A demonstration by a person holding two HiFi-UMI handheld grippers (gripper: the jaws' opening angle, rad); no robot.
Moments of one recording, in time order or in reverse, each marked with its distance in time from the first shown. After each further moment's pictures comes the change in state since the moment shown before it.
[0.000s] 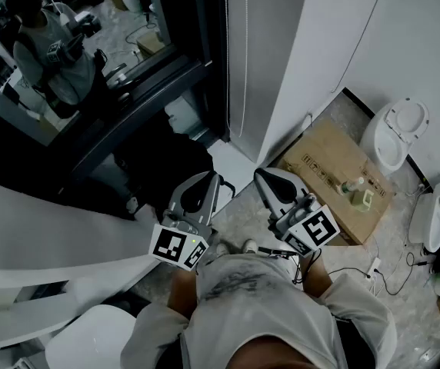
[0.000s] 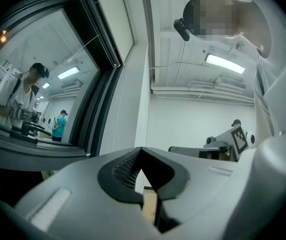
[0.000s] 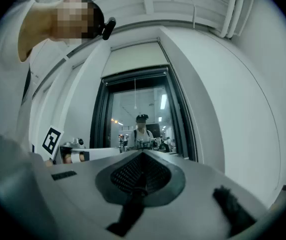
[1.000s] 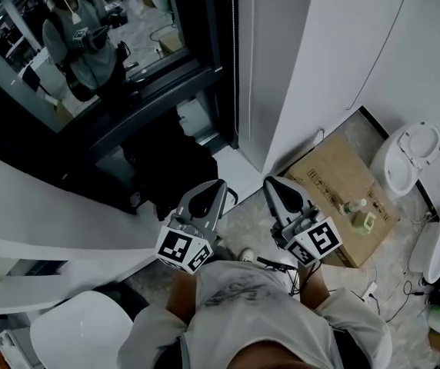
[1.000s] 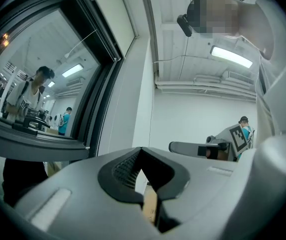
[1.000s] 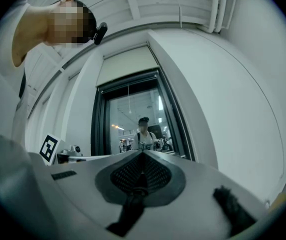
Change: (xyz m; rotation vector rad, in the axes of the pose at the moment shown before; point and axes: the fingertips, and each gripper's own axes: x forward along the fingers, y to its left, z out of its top) left arm 0.026 -0.033 -0.023 -0.018 0.050 0.066; right arm -0.033 -0.043 0.000 0.097 -0.034 0.018
